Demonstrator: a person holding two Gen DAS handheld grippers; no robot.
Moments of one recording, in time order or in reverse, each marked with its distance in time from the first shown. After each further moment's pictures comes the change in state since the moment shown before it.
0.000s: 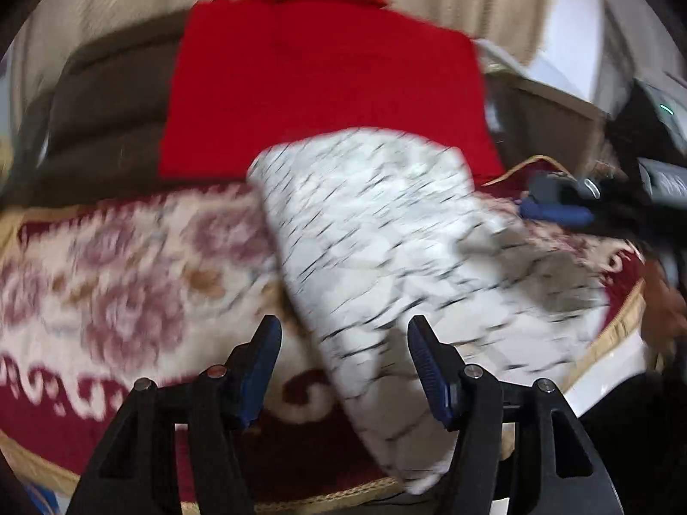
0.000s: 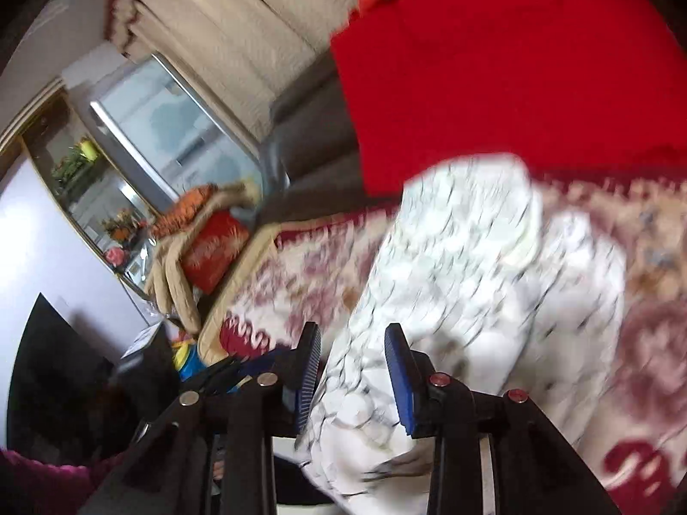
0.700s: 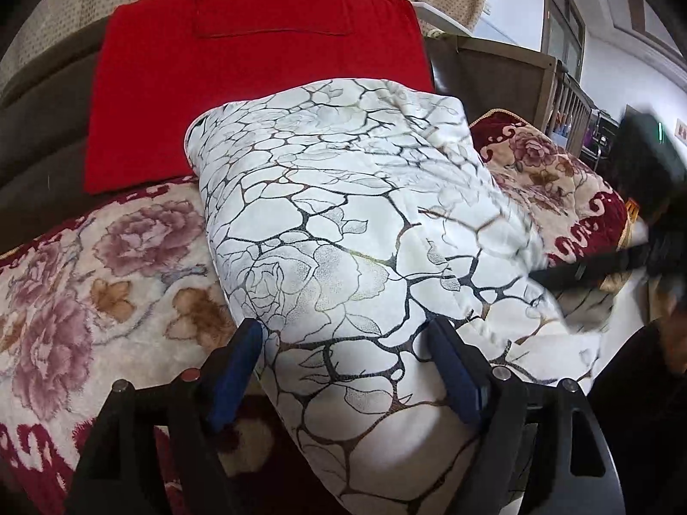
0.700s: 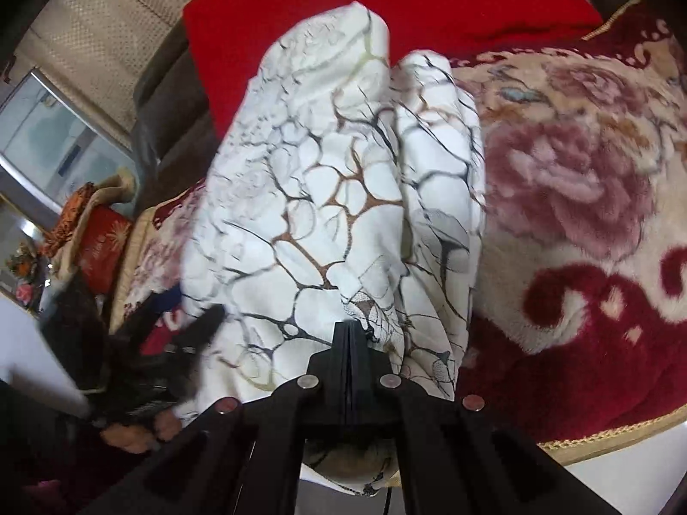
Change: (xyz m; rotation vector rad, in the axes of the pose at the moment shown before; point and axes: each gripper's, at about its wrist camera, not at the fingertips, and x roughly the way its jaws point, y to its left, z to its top) left arm 0.057 -0.039 -0.018 0.213 -0.001 -0.106; right arm -0.012 -0.068 -0.071 0.230 0.093 -0.312
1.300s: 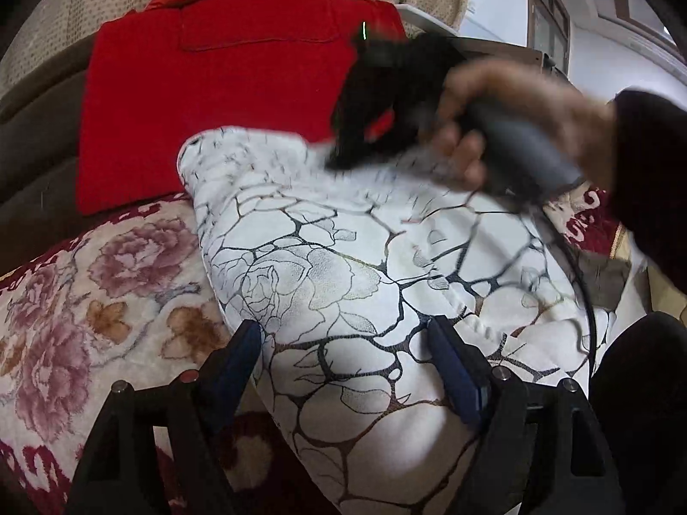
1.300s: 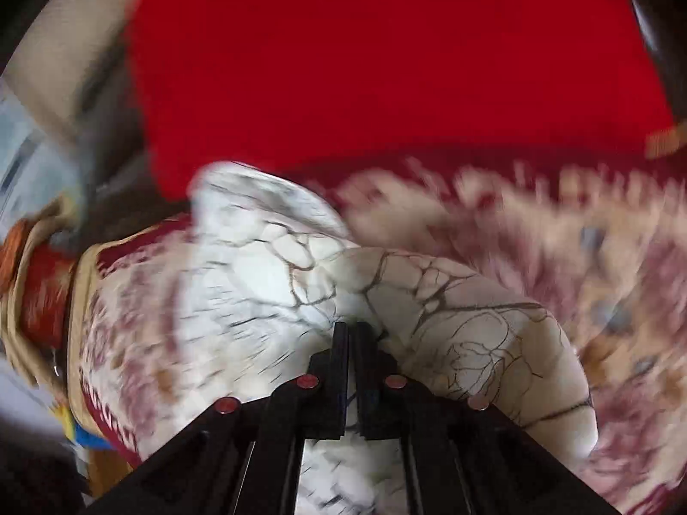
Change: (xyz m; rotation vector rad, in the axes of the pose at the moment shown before) left arm 0.003 -0.013 0.003 0.052 -0.027 -0.017; right arm 0.107 0.045 0.195 0.030 0.070 -0.174
